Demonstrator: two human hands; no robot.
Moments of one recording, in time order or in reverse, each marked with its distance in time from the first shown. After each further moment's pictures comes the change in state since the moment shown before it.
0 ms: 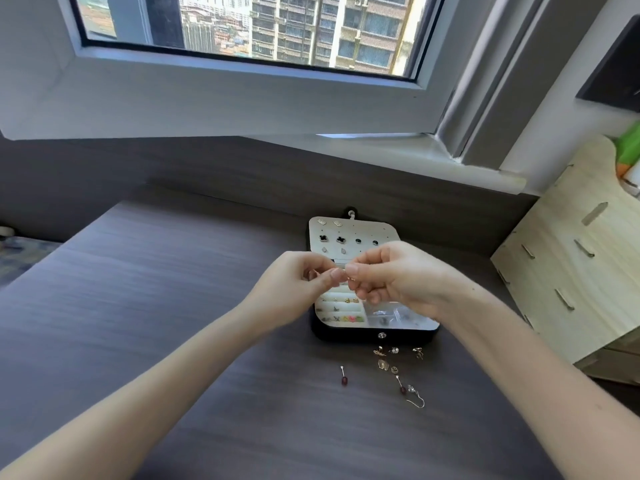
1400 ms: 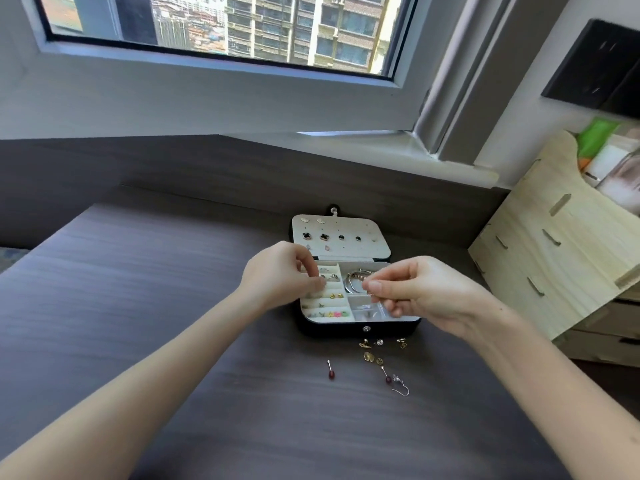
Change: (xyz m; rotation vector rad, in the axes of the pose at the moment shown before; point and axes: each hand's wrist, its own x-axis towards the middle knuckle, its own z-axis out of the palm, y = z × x) left_hand 0.026 0.000 0.004 0.397 0.043 -0.146; right_hand -0.037 0.018 -0.016 0.062 0.169 0.050
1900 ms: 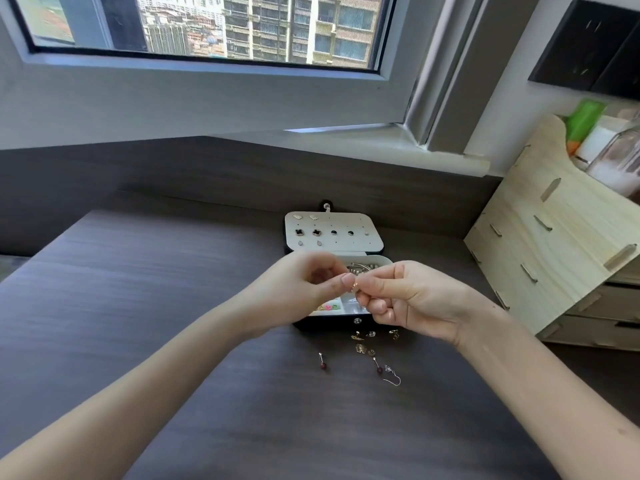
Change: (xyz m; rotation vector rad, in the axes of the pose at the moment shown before) left_hand -0.036 0.027 -0.003 -0.368 -0.291 0.236; right_hand -0.014 0.004 0.006 0.322 -0.226 0.046
